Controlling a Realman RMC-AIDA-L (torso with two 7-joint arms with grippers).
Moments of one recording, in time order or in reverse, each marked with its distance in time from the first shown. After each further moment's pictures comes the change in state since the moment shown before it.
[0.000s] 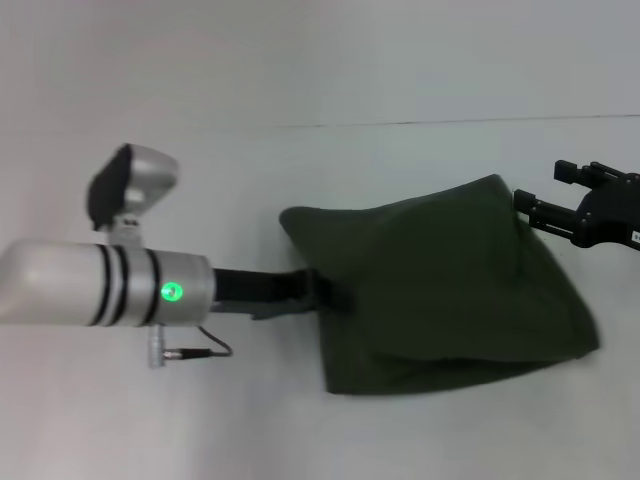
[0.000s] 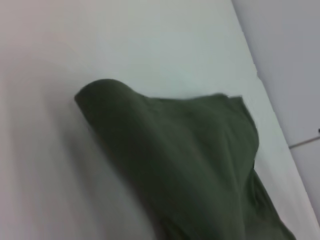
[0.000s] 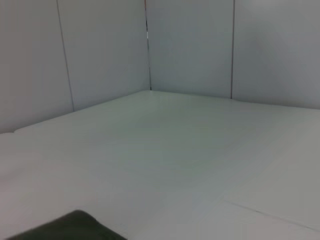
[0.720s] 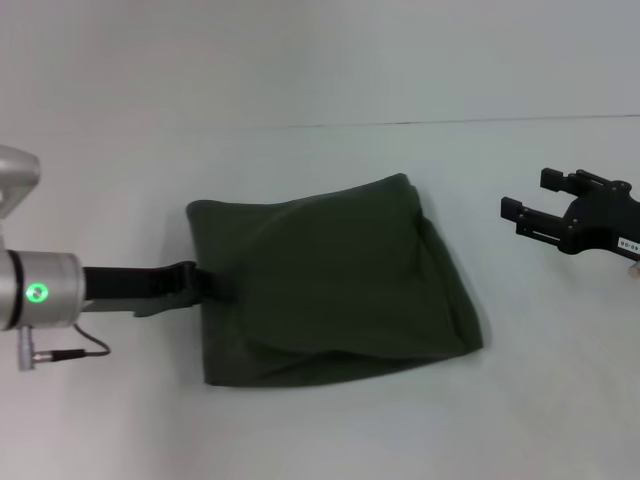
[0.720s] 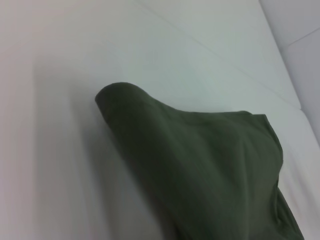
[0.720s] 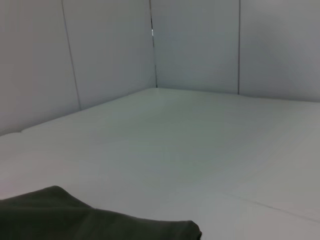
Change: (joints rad) left arm 0.098 0.056 -0.289 0.143 0.234 0.170 0.005; right arm 0.014 0.002 -0.005 0.037 0.000 0.001 -0.002
